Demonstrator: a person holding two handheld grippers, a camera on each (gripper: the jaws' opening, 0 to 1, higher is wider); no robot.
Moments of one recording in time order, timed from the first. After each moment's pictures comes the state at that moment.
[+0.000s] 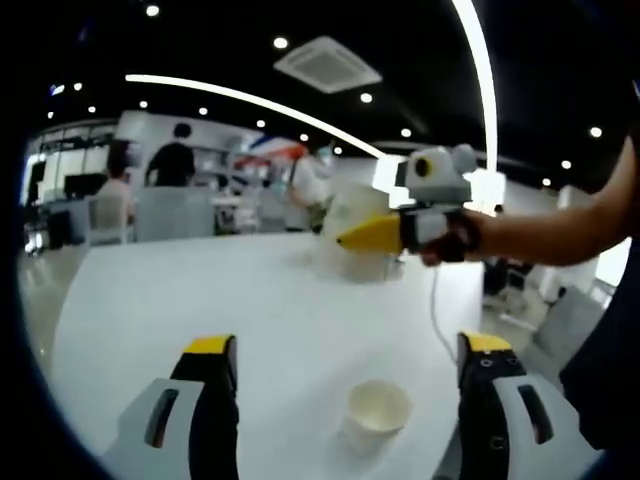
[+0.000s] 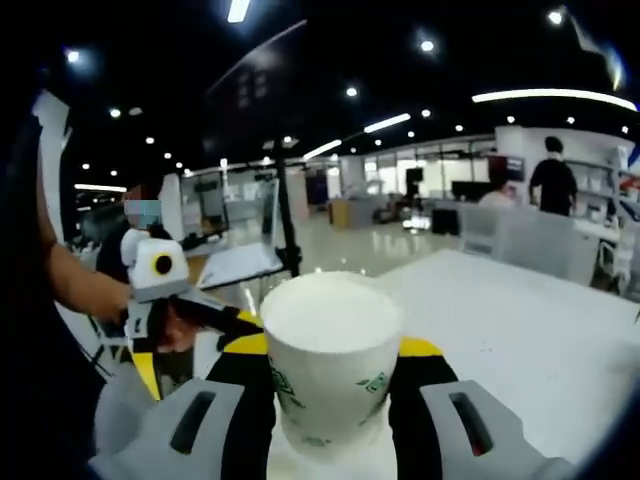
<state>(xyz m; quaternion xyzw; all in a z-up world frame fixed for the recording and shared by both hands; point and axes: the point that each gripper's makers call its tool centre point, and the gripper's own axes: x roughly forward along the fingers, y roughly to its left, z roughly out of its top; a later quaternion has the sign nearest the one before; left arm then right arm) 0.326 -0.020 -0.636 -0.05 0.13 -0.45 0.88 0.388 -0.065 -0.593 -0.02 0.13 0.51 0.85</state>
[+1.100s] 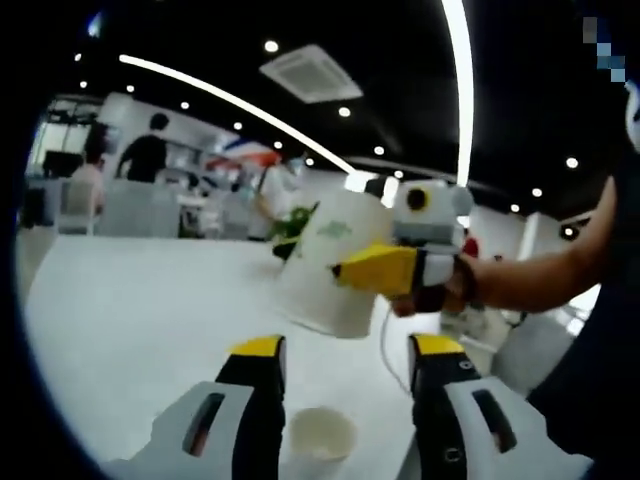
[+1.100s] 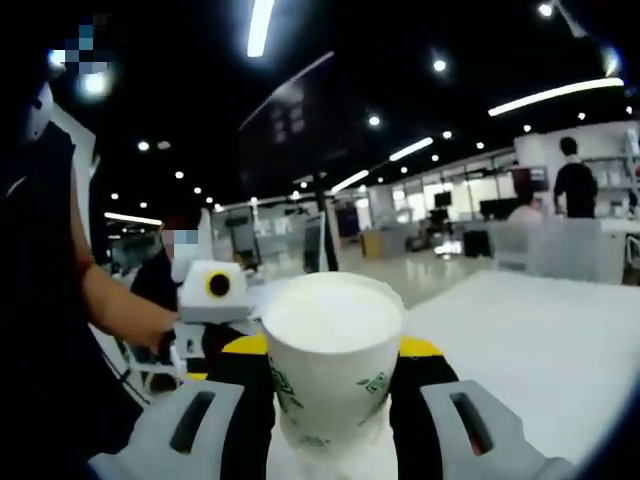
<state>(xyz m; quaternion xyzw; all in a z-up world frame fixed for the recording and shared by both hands) 0.300 -0.057 -0.608 -0.11 0.12 -0.52 0.84 0.332 -0.039 -0.569 0.05 0.06 0.57 0.82</state>
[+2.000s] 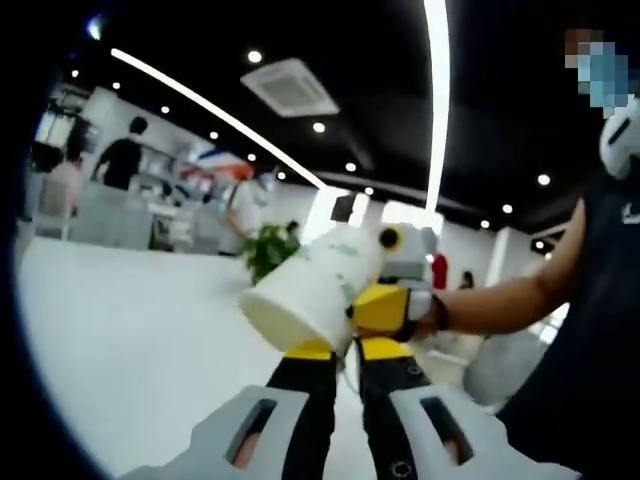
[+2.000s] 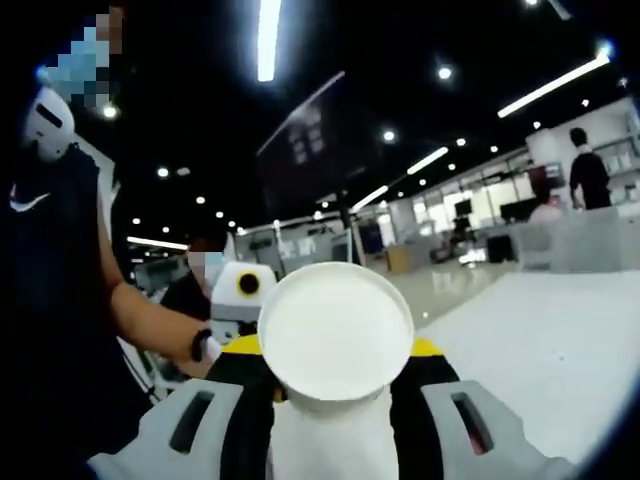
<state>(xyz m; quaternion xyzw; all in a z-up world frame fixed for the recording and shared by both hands) 0.283 -0.061 -0.576 -0.13 0.09 -0.58 0.80 0.311 -0.041 -0.560 0.10 0.06 0.61 0.79</state>
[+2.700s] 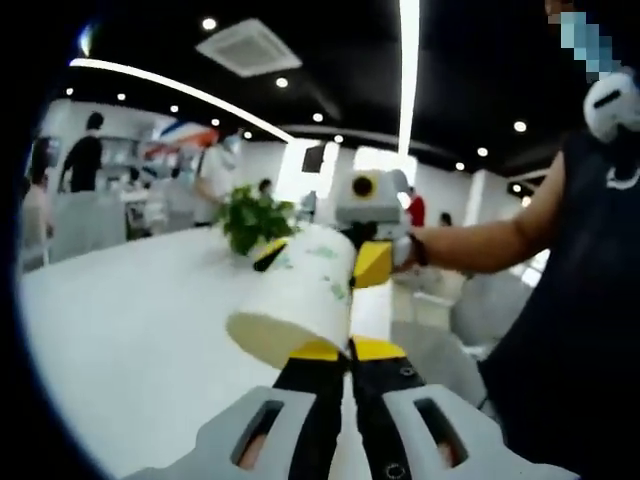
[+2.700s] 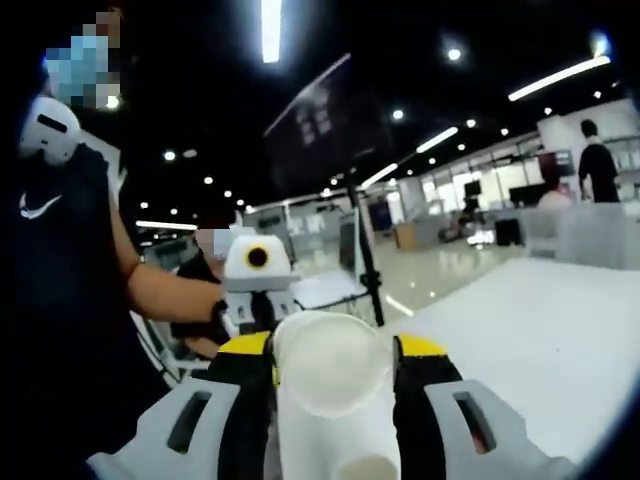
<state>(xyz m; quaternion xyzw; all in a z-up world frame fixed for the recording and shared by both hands) 0.266 -0.057 -0.597 -0.02 0.15 -0.63 0.76 0.302 -0.060 -0.570 0.06 0.10 0.63 0.77</state>
